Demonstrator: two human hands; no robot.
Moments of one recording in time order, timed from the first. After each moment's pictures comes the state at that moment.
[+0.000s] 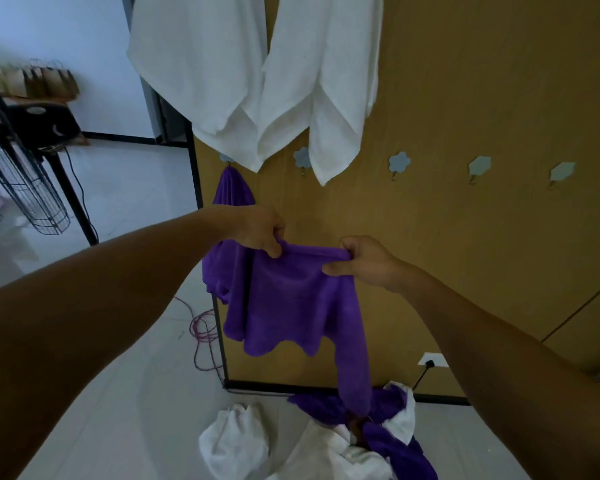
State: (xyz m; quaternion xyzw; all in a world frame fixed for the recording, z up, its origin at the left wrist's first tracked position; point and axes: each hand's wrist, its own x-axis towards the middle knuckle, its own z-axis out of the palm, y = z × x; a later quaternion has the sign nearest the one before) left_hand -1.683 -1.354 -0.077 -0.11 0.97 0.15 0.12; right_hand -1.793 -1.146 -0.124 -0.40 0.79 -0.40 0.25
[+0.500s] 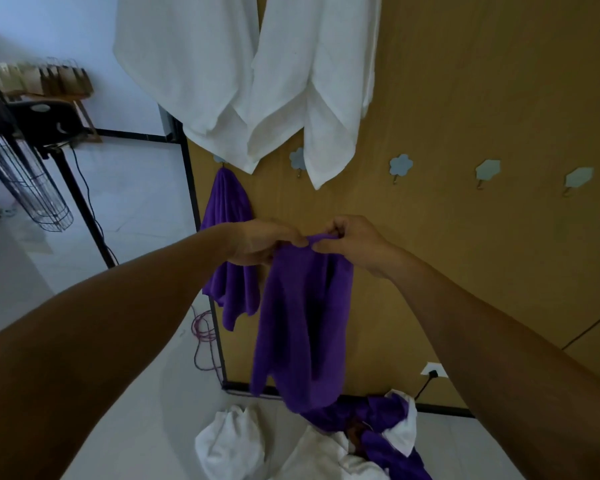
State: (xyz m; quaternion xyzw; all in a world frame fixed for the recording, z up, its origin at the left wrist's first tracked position) left_hand -1.703 -1.336 -0.098 -0.14 0.75 0.63 0.14; right_hand -1.819 -1.169 -0.104 -0.41 0.75 -0.47 0.24
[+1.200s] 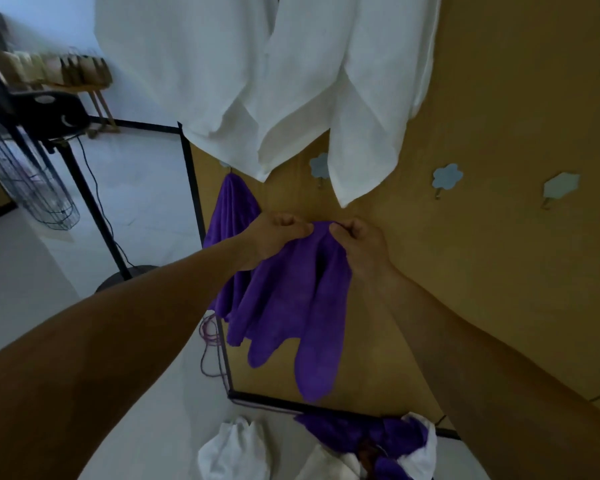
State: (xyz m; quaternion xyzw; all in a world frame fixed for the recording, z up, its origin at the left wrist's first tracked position) left_hand -1.759 -1.397 -0.135 -0.21 0.76 0.60 -0.13; right_hand -1.872 -1.254 -0.153 -0.31 0.71 -0.62 0.17
